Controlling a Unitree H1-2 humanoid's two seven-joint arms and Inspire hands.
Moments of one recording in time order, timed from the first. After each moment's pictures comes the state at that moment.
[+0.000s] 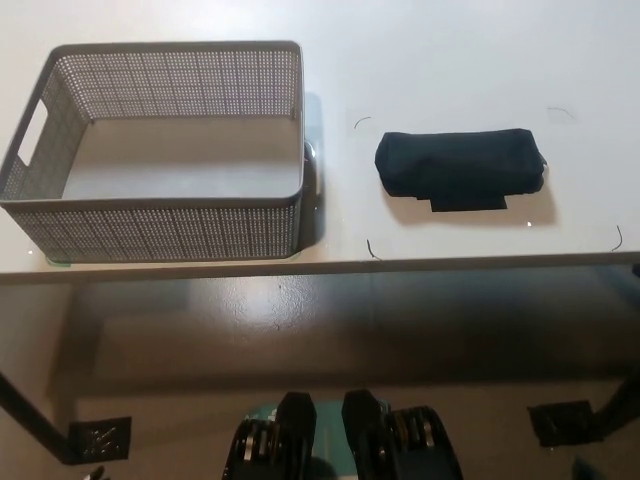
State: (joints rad) left_arm 0.31 0.30 0.04 0.18 0.04 -0.29 -0.05; right_arm 0.36 -0.19 -0.04 0.05 0.04 -0.28 0.15
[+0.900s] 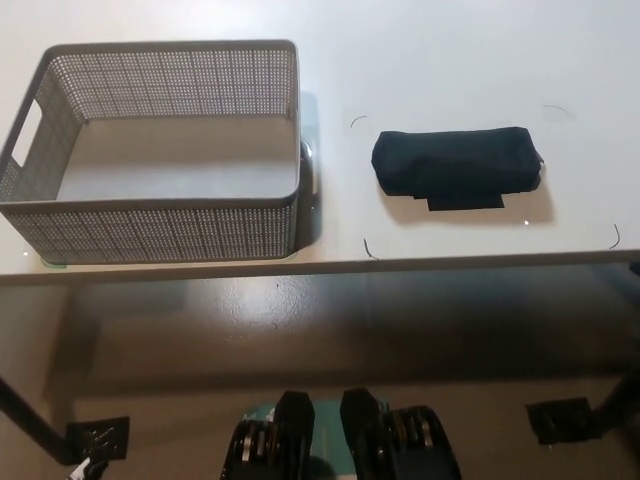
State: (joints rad) left_arm 0.30 0.37 0.03 0.18 0.10 -0.38 -0.08; right_arm -0.08 -0.54 -0.17 -0.49 -0.14 -0.10 0.20
